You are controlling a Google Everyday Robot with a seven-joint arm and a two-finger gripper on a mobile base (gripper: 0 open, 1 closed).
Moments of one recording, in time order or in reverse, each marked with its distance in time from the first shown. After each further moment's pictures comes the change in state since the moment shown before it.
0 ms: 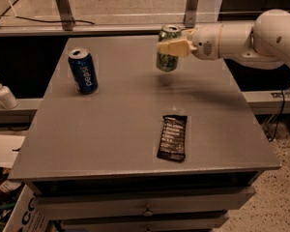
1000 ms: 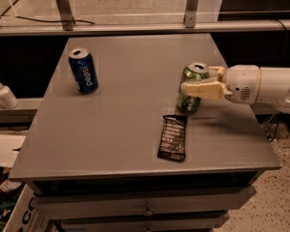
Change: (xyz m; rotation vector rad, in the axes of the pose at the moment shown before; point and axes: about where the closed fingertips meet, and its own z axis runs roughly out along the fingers) arm 0.071 0.082 -0.093 -0.125 -0.035 0.007
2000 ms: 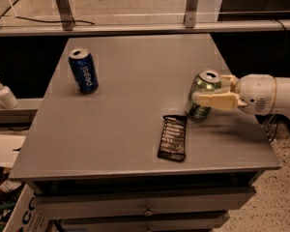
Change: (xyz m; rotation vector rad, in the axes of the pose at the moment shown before) arm 0.020 0.015 -0.033 -0.008 0.009 -0.014
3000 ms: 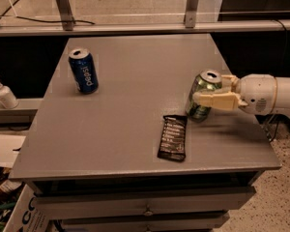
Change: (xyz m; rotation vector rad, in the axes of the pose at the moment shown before) arm -0.001 0.000 0.000 0.000 0.000 0.000
